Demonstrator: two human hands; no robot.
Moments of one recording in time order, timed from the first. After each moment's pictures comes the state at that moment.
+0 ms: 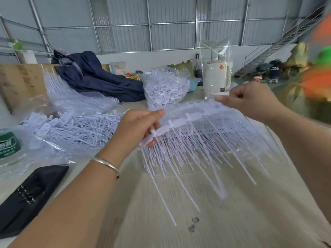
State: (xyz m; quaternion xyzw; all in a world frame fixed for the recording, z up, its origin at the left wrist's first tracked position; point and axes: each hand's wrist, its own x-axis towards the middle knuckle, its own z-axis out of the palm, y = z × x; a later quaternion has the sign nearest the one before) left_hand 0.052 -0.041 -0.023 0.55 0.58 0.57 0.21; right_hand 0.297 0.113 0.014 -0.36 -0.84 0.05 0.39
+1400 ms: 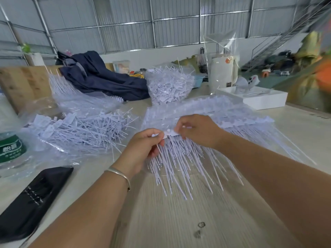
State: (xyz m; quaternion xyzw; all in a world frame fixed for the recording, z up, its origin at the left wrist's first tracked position) left_hand 0.039 -0.015 -0.077 0.42 0.59 0.60 0.34; right_hand 0.195 0.094 -0.050 -0.28 -0.90 0.19 0.27
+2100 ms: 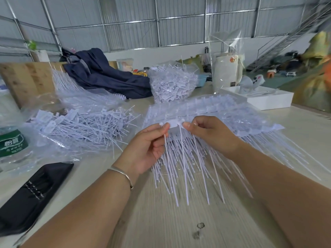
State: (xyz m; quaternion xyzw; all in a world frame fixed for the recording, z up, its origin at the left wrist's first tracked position) left_hand 0.054 -0.017 -0.072 0.34 0.40 0.68 0.50; right_hand 0.216 0.093 -0.071 -0.22 -0.81 0.38 0.39
